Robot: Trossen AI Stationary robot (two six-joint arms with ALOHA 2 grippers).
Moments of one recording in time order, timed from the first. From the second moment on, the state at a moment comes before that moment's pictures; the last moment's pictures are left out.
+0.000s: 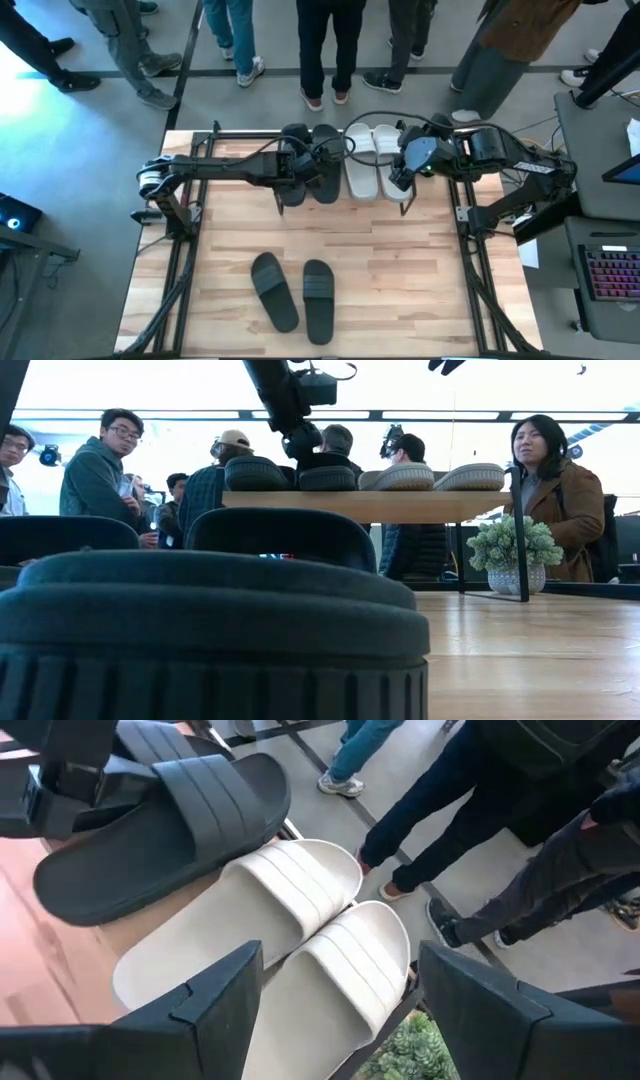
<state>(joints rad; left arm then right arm) 0.12 1.71 1.53 -0.60 -0.89 0.32 0.02 1.37 1.75 -1.35 0.70 0.35</state>
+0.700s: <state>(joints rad) 0.14 1.66 1.53 -0.61 -0.70 0.24 -0.16 1.51 1.49 -0.86 0.56 -0.38</state>
